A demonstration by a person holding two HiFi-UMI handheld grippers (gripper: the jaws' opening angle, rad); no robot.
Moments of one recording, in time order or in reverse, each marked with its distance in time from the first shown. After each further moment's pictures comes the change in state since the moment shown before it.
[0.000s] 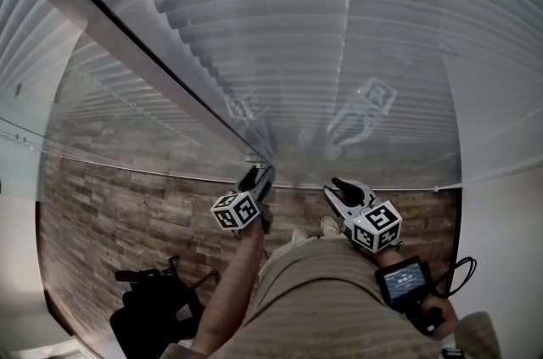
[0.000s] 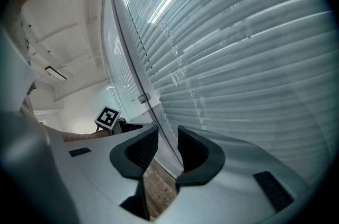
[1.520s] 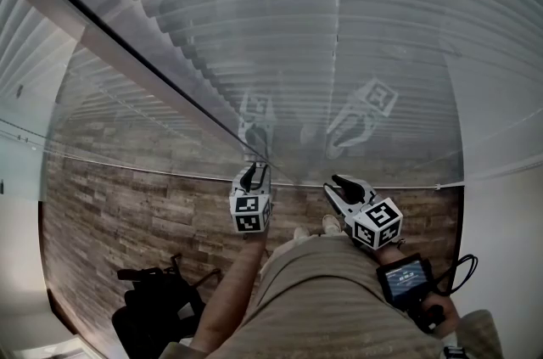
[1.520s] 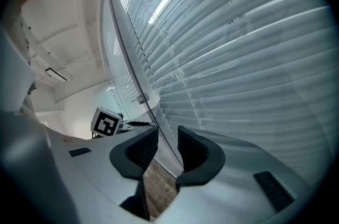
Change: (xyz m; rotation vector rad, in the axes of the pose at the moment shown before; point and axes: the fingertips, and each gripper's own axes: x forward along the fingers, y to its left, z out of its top) left arm 0.000 -0.004 0.008 0.539 0.069 0.243; right arm 0.003 -0.005 0.001 0.013 -0.003 0.008
